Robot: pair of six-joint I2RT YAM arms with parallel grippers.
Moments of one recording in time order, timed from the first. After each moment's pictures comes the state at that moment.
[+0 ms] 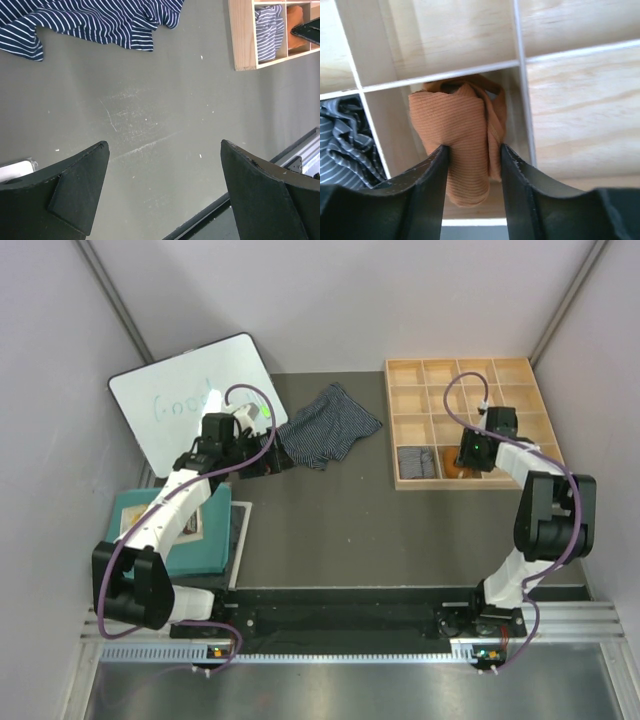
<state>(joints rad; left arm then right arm) -0.20 1.33 1.01 -0.39 0.44 -0.40 -0.11 1.71 1.07 -0.30 -0.10 0.13</state>
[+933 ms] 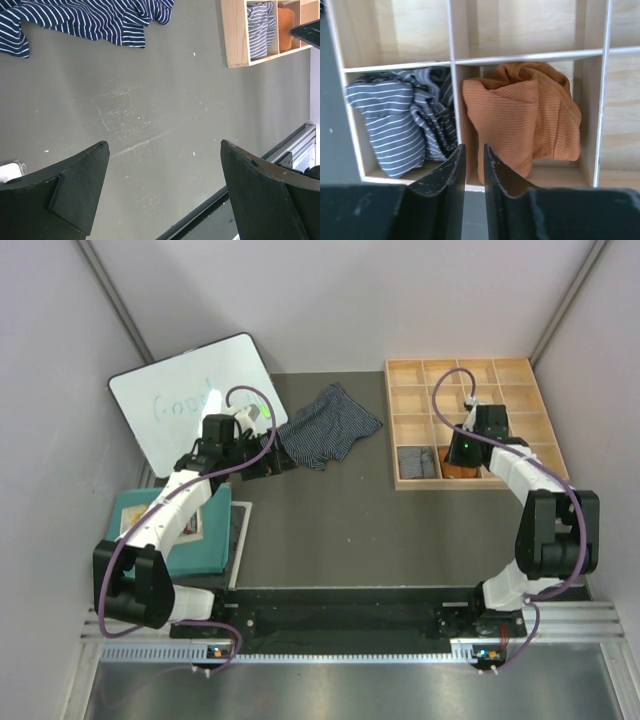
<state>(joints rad) -0.20 1.34 1.00 -0.37 0.49 -0.42 -0.01 1.57 1.05 -0.34 -0.15 0.16</state>
